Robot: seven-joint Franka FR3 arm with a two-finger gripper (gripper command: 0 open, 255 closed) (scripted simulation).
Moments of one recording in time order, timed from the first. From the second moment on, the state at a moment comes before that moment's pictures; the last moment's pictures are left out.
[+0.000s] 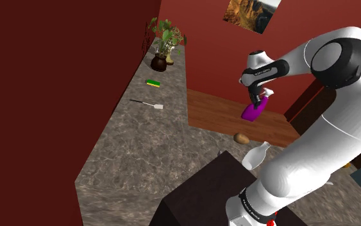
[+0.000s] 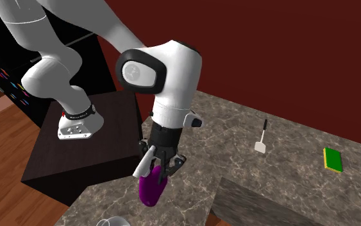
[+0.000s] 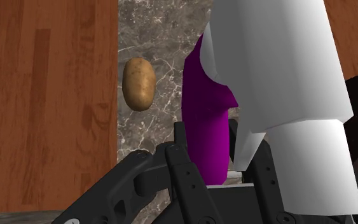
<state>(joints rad) -0.38 0.07 -0.42 -2.13 -0.63 2.13 -1.27</state>
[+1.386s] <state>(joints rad) -0.48 0.25 -0.48 -2.16 -0.65 2.39 -1.30</state>
